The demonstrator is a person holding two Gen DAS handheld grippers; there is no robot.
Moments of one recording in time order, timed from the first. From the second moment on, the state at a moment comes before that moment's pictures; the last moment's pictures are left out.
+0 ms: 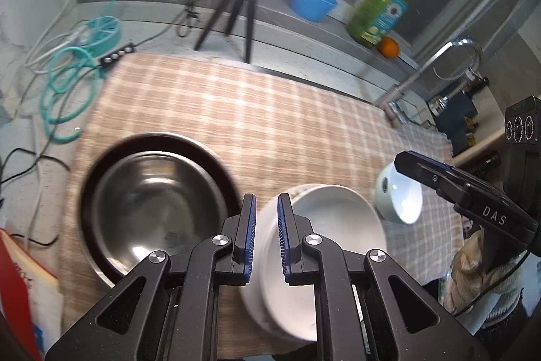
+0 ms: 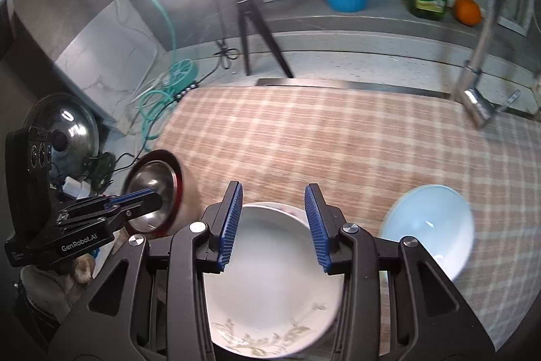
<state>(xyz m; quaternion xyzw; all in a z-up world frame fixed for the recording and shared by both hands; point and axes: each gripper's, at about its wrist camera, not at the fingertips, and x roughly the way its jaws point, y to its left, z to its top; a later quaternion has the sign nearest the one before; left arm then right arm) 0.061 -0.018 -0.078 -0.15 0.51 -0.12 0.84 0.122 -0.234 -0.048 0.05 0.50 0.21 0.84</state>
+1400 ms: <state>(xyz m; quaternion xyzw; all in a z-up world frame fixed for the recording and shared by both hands) 0.121 -0.213 -0.129 -0.07 0.58 -0.24 0.78 0.124 -0.423 -0.135 0.18 0.57 0.09 0.79</state>
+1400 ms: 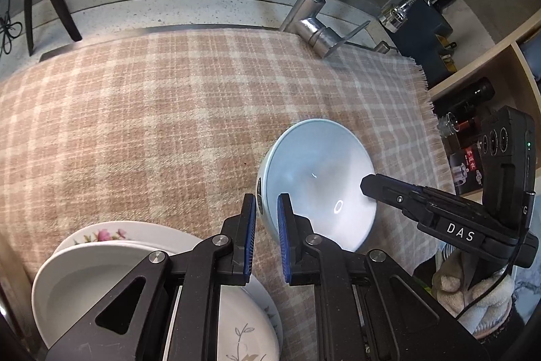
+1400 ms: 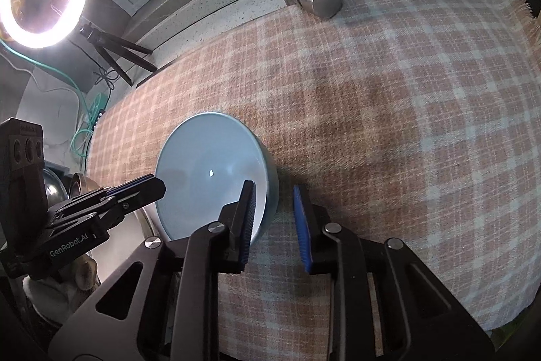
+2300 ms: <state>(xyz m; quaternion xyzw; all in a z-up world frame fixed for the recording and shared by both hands) 0.117 -0.199 -0.105 -0.07 0.55 -0.25 0.79 0.131 -0.404 -0.115 0.18 0.57 0.10 0.80</state>
